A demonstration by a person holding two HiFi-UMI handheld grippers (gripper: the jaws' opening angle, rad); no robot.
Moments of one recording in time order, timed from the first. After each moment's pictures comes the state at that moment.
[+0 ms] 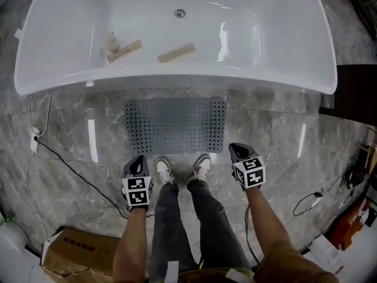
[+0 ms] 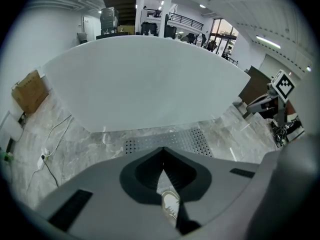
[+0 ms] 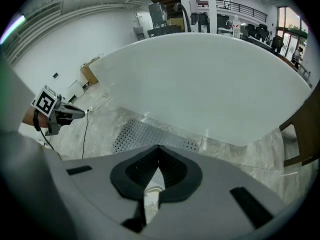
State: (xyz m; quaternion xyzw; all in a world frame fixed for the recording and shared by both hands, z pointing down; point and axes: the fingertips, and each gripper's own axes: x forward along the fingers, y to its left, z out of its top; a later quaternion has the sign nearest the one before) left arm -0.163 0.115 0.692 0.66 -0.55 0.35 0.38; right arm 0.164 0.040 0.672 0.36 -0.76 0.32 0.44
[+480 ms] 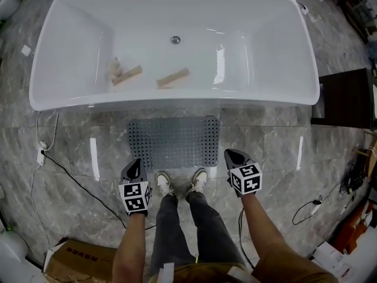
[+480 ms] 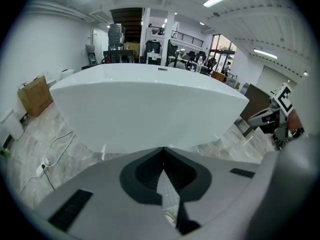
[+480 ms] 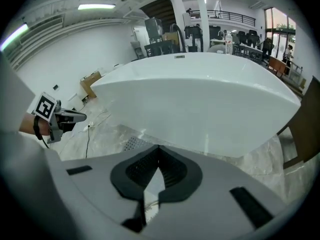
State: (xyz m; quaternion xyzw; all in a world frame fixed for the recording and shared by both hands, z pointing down) left arm -0.168 0.056 0.581 0.68 -0.59 0.27 0.33; right arm 0.152 0.002 0.573 0.40 -0.78 0.31 0.38
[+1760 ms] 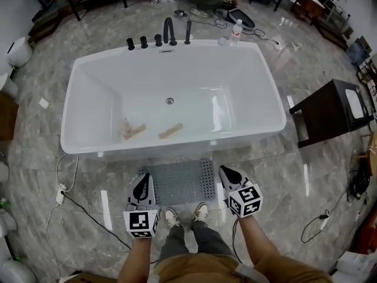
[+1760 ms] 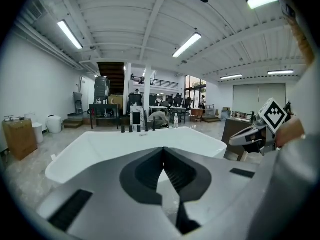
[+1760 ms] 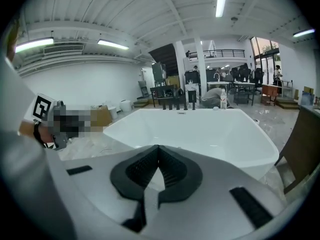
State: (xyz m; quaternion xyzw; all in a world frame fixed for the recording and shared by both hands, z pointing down) left arm -0.106 0.006 0.224 0.79 -0.59 0.12 0.10; right arm 0.135 -0.016 0.270 0.45 -0.85 0.20 0.20
